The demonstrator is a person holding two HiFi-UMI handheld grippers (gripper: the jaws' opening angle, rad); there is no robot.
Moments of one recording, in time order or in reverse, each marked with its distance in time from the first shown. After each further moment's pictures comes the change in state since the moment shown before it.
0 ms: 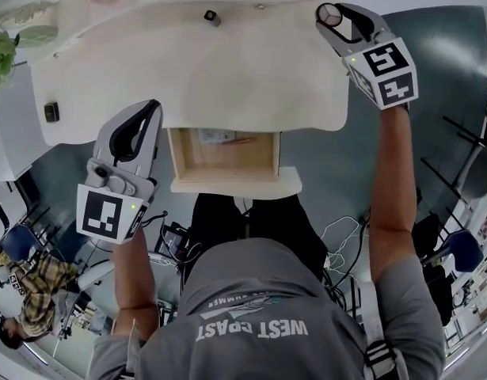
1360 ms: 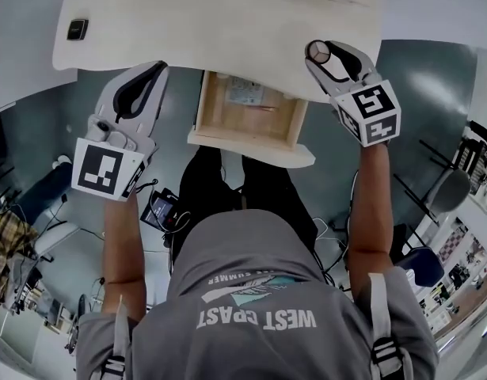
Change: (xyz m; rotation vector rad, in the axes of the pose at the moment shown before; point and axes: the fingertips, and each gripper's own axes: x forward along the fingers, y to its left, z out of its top) left arm -0.162 0.044 -0.051 -0.064 -0.099 0.143; right arm -0.040 0.223 0.070 -0.039 0.014 0.161
